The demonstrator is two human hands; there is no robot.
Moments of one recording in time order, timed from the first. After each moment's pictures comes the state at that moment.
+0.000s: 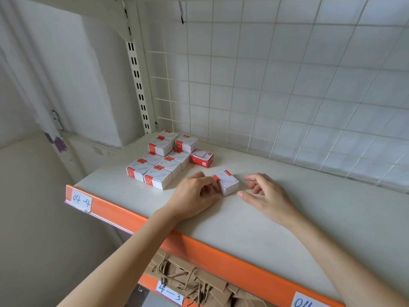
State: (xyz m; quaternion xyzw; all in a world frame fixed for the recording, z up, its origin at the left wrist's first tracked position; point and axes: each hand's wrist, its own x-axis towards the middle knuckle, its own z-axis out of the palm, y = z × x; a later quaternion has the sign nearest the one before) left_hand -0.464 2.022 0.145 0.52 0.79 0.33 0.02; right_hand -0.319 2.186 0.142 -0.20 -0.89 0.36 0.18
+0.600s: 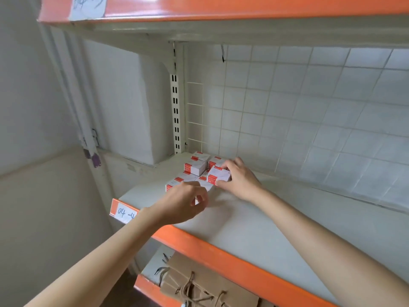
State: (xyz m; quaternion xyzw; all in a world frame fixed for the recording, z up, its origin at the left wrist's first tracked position) left_hand -0.521 1.934 0.191 0.57 0.79 0.22 -0.02; right_hand -0.450 2.113 0.203 -0.15 -0.95 0.22 0.15
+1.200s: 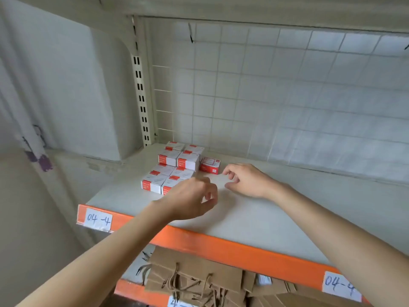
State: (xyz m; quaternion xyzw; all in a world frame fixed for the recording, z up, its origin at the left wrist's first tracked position) left_hand -0.503 1.972 0.186 0.67 0.72 0.18 0.02; right_hand -0.393 2.132 0.200 -0.20 -0.96 0.17 0.05
